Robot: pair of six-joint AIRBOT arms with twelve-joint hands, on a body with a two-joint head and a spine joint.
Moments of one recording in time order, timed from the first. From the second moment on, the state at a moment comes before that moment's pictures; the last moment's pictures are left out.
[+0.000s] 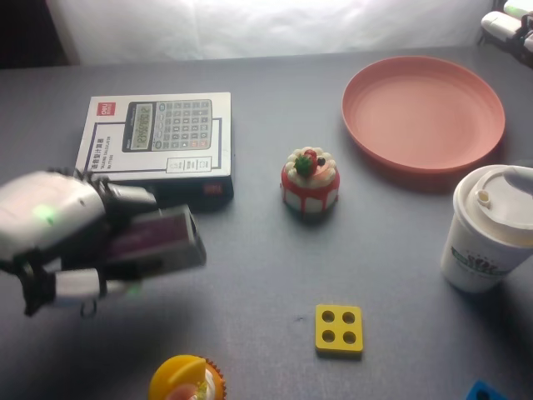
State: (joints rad) left arm 1.10 -0.77 1.07 -0.08 -0.92 0.72; right arm -0.99 -0.61 0.73 0.25 1.01 -1.37
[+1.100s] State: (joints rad) left arm 0.72 -1.06 1.50 -0.34 -0.57 0.87; right arm -0.99 -0.63 0.74 0.26 1.01 -1.37
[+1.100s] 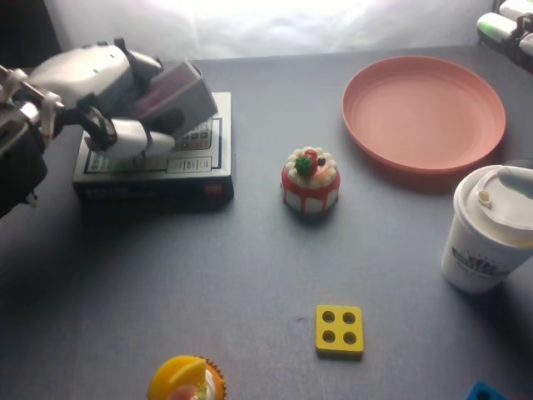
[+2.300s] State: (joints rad) left arm 0.73 -0.88 1.24 -0.15 -0.92 0.83; right arm -1.08 -0.60 0.80 0.10 1.00 -0.96
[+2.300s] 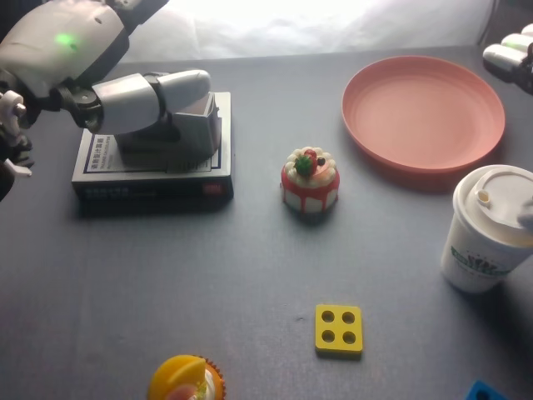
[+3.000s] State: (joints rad) left arm 0.73 -0.87 1.23 -0.14 -0.95 0.81; right arm -1.04 -0.76 0.92 0.08 0.78 -0.91
